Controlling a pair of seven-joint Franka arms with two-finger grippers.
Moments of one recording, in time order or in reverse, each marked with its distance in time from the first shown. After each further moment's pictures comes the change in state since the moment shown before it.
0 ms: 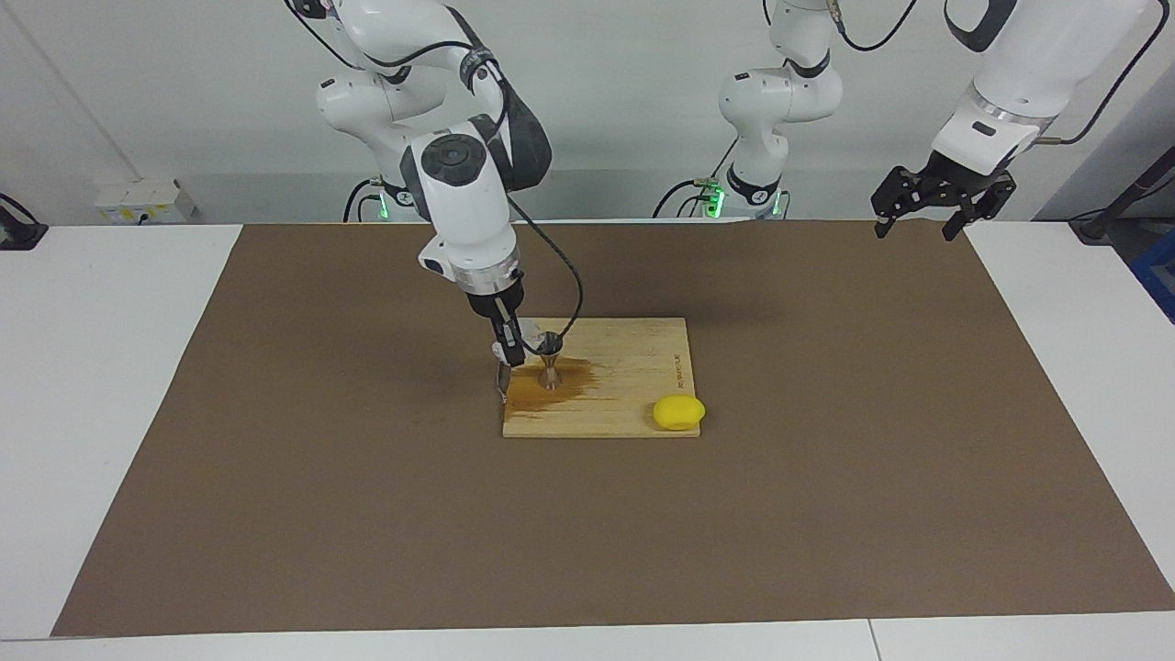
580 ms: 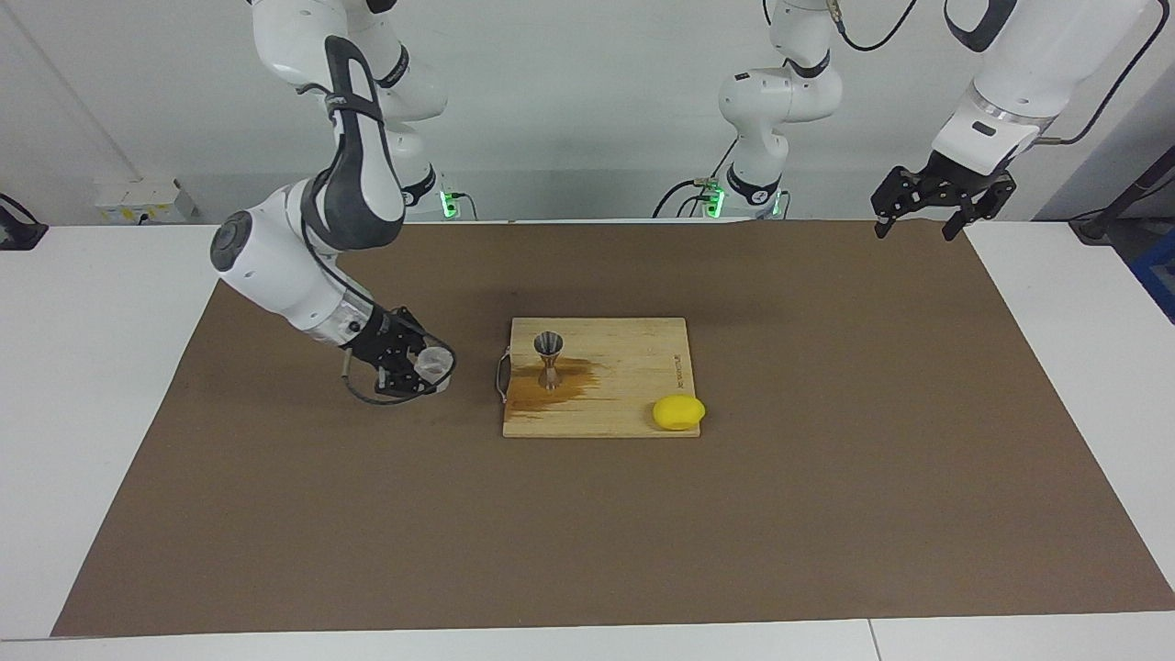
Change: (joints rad) left arm 0.000 0.000 0.000 0.000 0.000 0.000 0.000; right arm -0.328 0.001 -0.005 -0.133 0.400 -0.005 -0.343
